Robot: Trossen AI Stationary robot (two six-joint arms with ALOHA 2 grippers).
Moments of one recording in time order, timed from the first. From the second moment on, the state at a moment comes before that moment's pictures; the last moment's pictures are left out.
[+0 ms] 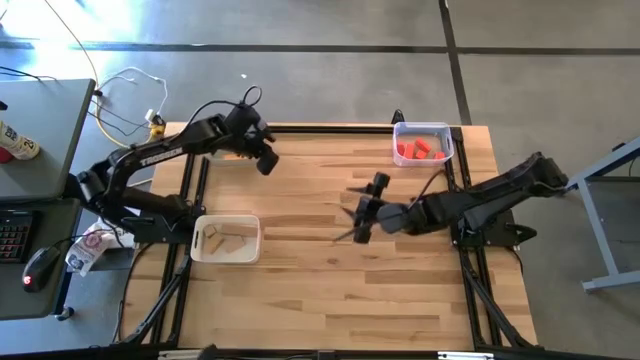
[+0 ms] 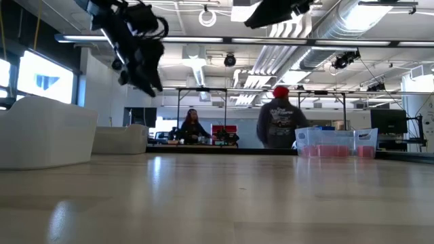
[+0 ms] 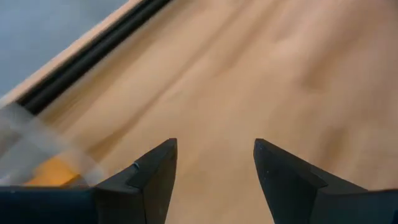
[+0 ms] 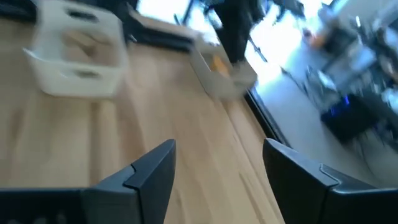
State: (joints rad) left arm 0.76 1.29 0.98 -0.61 0.11 -0.11; right arm 0.29 1.38 1.01 -0.13 0.72 -0.08
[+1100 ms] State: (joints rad) left arm 0.37 0.48 0.28 0.08 0.28 -0.19; right arm 0.05 0.96 0.44 -0.16 0.64 0.45
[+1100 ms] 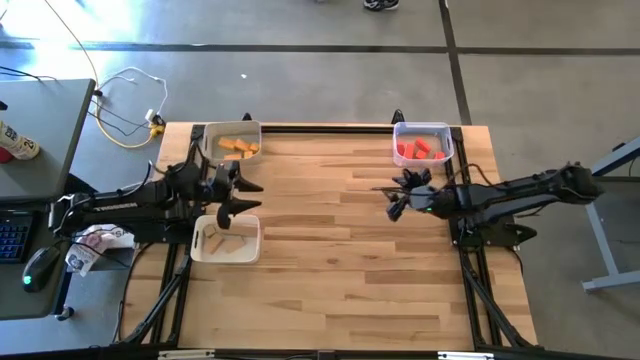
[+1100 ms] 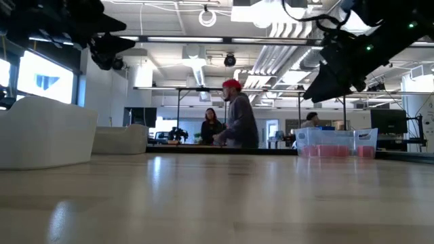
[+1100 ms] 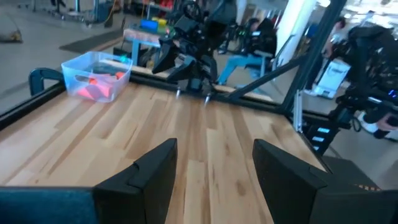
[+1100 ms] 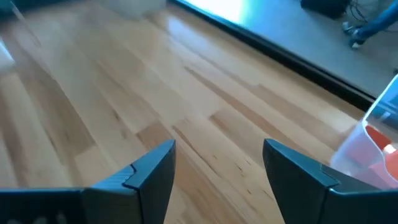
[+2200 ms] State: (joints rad) left arm 0.36 0.08 0.01 0.11 0.31 -0.12; right arm 0.05 0.09 0.07 -0.09 0.47 0.31
